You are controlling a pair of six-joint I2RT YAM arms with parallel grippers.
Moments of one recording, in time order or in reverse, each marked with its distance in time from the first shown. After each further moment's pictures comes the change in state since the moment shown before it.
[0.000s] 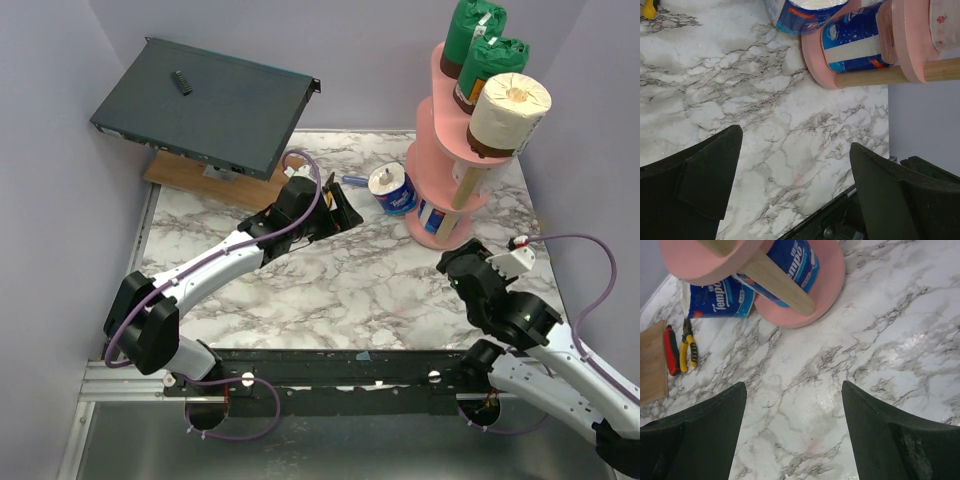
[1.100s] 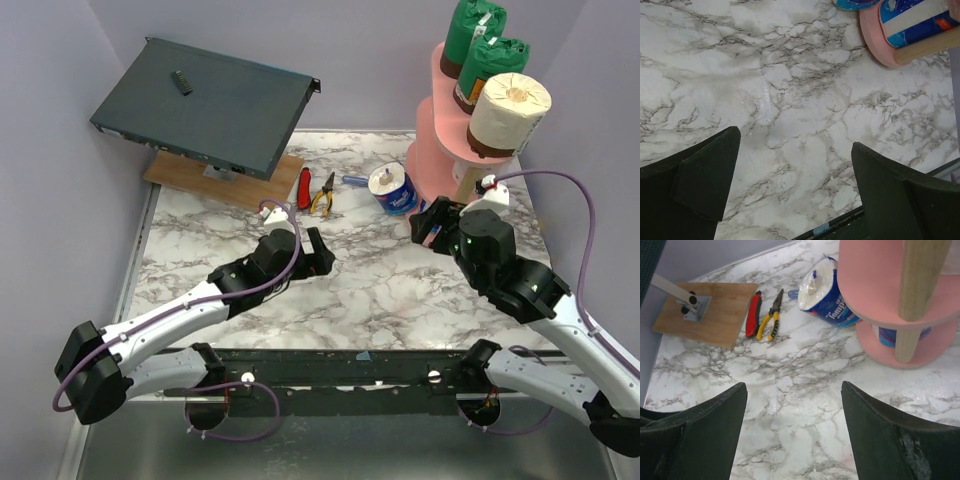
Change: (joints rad) left arm -0.169 -0.392 -0.362 -0.065 -0.350 0.098; right arm 0.000 0.244 0.336 0.292 -0.286 -0.556
